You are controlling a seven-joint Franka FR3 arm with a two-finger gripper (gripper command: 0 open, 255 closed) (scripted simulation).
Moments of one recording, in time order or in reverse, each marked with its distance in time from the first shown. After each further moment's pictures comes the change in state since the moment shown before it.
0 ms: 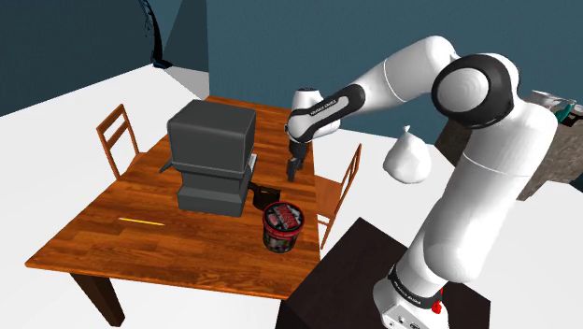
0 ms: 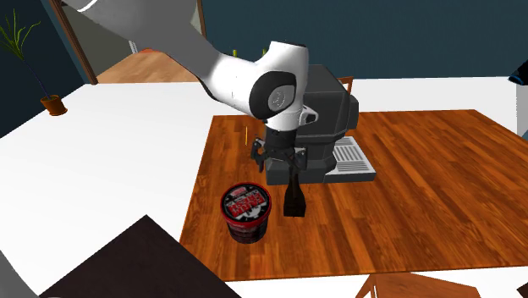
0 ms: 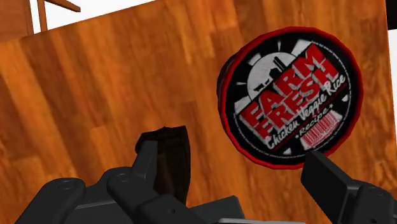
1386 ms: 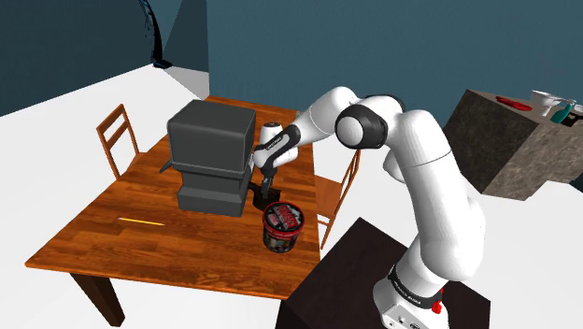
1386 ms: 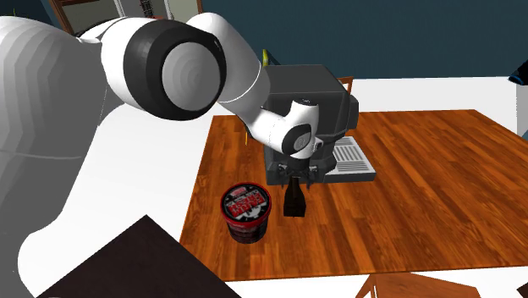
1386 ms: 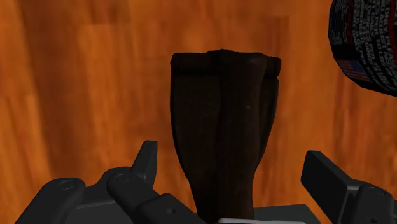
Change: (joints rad) arm -0.065 0.658 0.086 0.516 0.069 0.158 -0.214
